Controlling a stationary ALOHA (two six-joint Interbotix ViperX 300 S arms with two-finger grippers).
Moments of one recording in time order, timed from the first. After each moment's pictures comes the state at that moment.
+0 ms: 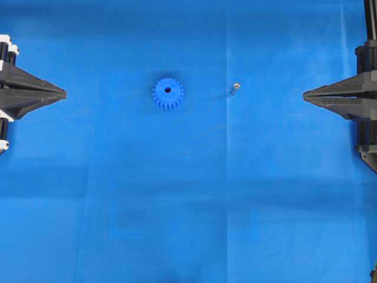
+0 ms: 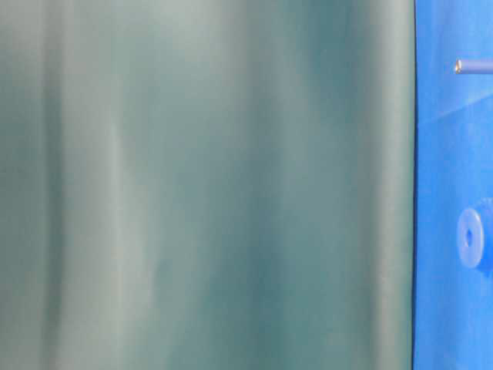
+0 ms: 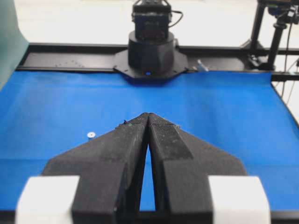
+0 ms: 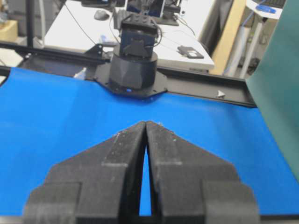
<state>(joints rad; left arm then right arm) 0.00 -0.97 1.18 0.00 -0.29 0.00 0.00 -0.96 1.17 0.00 -0.30 0.00</state>
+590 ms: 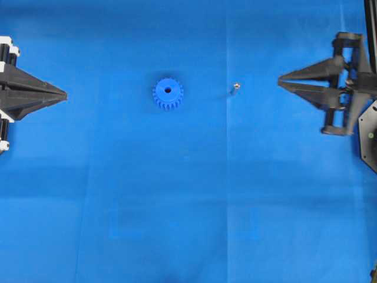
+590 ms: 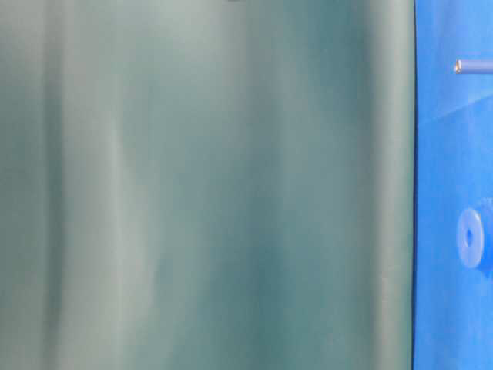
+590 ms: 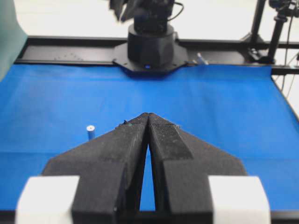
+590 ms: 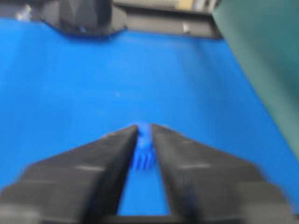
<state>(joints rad) 0.00 -0.97 1.19 0.00 -0.27 -0.01 -0.15 -0.69 1.19 0.02 -0.41 0.00</state>
